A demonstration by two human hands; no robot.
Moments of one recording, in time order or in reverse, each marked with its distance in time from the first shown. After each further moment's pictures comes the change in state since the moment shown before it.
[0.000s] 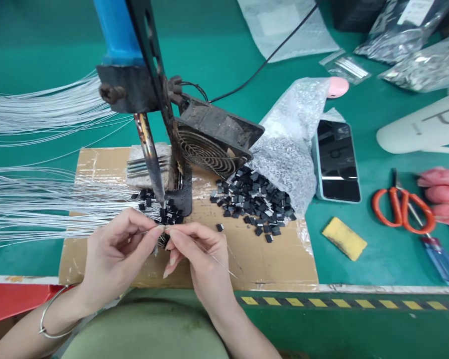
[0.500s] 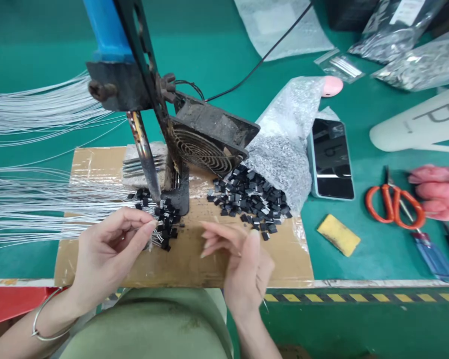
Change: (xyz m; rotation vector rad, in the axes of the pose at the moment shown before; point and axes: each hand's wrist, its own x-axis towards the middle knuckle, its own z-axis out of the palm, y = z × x) left_hand 0.001 -0.001 -0.003 -0.037 0.042 -0.069; right_hand -0.013 -0.015 -0.043 -0.525 0.220 -0.529
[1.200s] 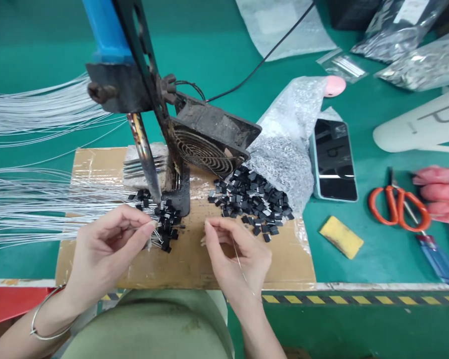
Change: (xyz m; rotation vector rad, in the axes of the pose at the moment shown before) left_hand 0.004 0.004 -0.005 0.001 -0.026 -0.010; right_hand 0.005 0.007 0.003 -0.393 0.093 -0.089
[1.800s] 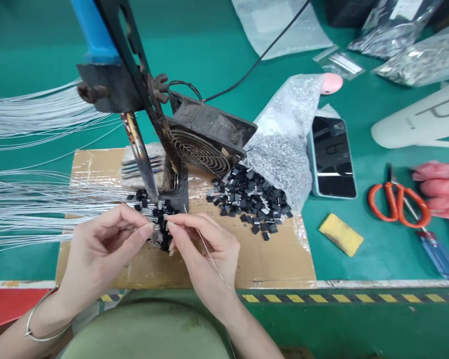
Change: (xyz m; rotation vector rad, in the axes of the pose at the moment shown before) left_hand 0.004 0.013 -0.002 -0.071 -0.061 -0.053; right_hand 0.003 -0.039 0.028 0.445 -0.202 0.087
